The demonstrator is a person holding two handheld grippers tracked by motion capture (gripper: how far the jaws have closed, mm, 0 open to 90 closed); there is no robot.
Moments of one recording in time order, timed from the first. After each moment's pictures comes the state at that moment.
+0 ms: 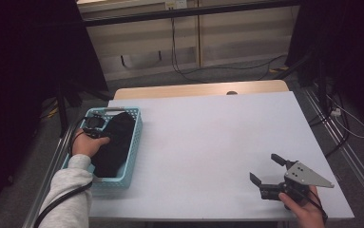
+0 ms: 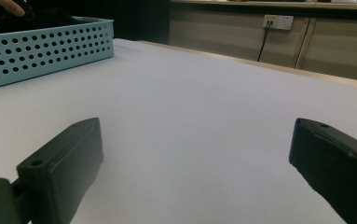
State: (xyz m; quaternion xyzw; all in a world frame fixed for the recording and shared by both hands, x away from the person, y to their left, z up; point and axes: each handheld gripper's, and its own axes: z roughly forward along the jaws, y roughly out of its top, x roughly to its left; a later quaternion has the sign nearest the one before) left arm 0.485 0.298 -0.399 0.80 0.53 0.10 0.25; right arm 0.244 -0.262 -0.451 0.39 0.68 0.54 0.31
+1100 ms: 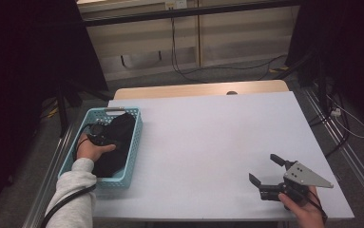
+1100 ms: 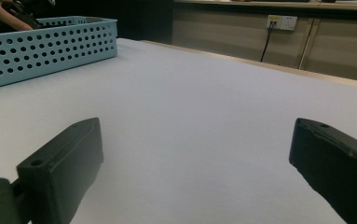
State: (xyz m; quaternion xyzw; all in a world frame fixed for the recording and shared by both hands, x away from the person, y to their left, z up) left arm 0.486 0.299 -0.442 0.82 0.51 0.13 0.24; right arm 0.243 -0.261 -0.451 0.39 0.68 0.54 0.30
